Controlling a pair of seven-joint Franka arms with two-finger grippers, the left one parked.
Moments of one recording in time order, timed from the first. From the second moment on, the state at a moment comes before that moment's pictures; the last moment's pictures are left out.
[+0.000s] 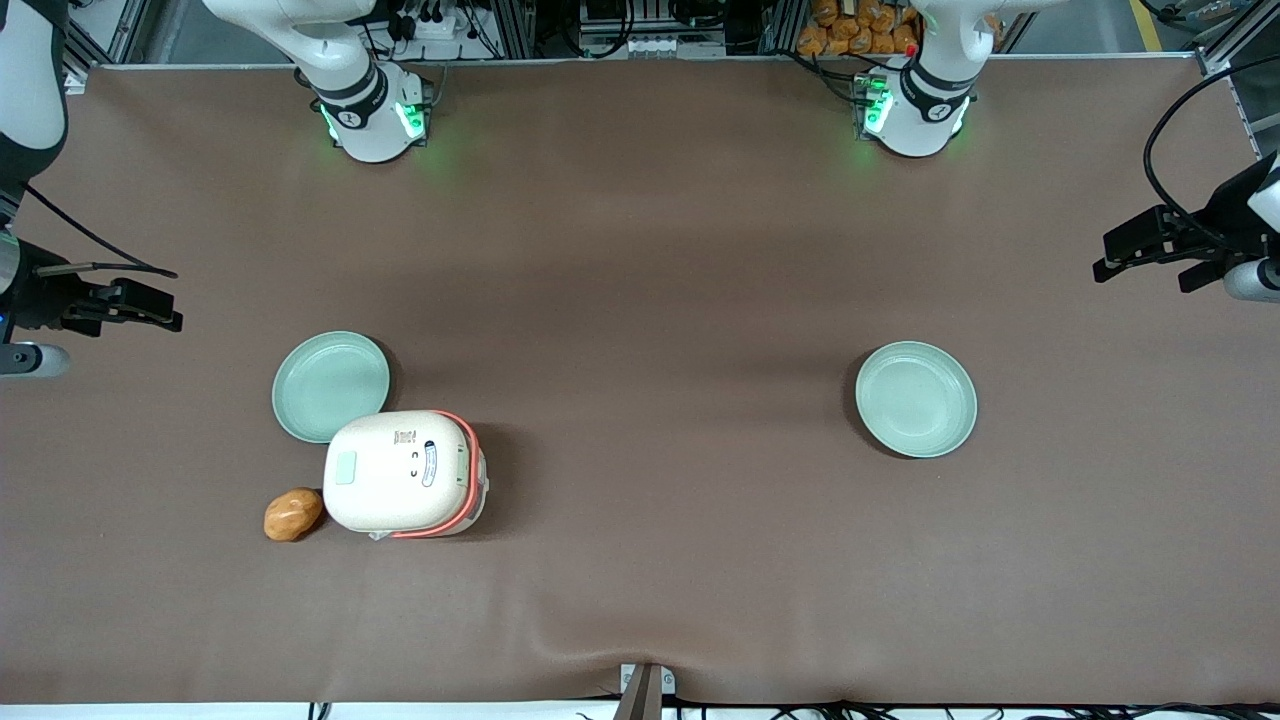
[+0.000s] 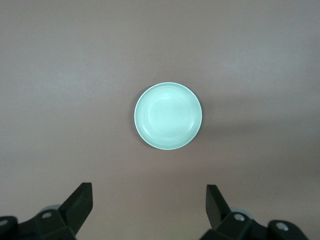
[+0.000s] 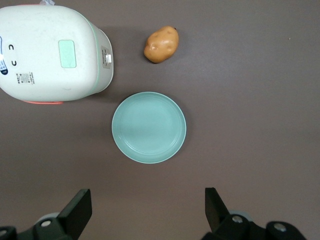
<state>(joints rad) 0.05 0.16 -0.12 -1.53 0.03 1.58 -0.12</state>
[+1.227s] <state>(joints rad) 0.05 0.16 -0.09 -1.53 0.03 1.56 -0.12</state>
